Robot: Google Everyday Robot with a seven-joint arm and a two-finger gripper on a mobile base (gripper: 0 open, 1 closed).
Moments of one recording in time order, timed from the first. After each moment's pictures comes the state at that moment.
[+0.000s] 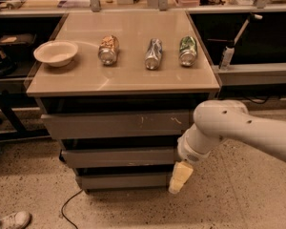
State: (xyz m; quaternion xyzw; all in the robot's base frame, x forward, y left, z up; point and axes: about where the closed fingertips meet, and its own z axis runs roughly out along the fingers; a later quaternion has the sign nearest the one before) arm 0.468 -0.121 0.606 -0.59 0.79 0.11 0.11
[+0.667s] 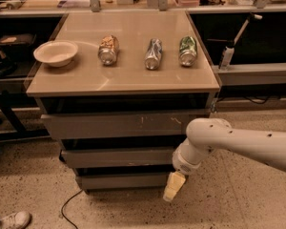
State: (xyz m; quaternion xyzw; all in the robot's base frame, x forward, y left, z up) arm 0.473 -0.106 0.513 -0.57 0.80 0.16 0.09
